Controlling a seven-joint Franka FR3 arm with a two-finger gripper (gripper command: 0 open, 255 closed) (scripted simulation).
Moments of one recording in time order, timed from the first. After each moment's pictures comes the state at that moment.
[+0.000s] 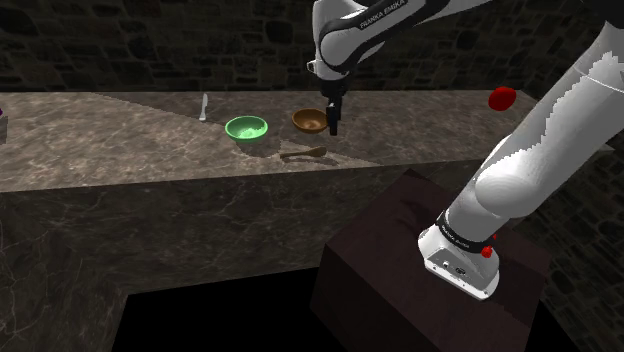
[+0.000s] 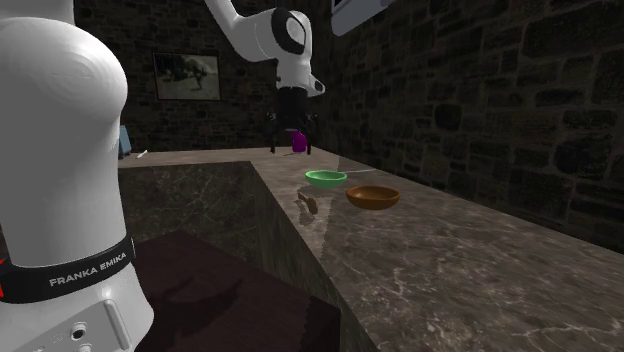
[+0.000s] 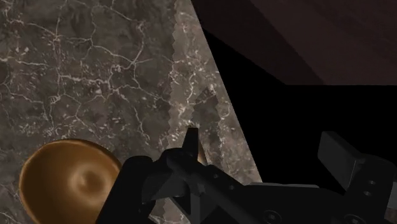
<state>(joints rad) 0.03 -0.06 0.06 -2.30 -0.08 2.04 -0.45</state>
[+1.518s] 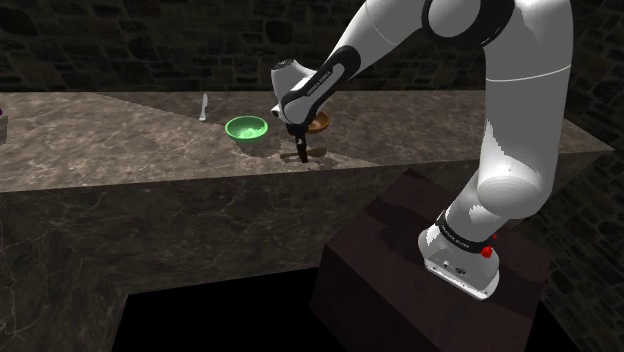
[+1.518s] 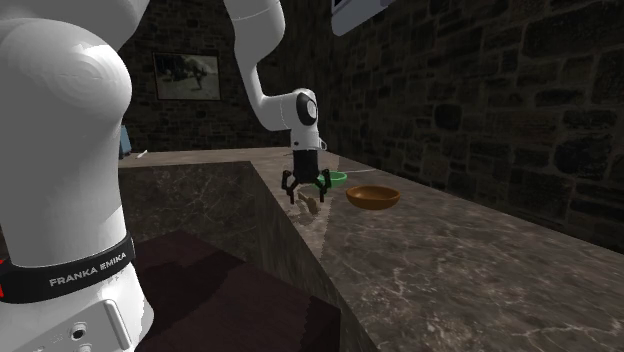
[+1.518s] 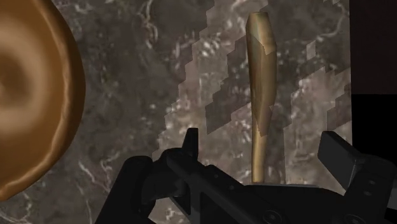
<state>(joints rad) 0.08 0.51 0.07 -2.00 -0.25 2.30 -0.56</state>
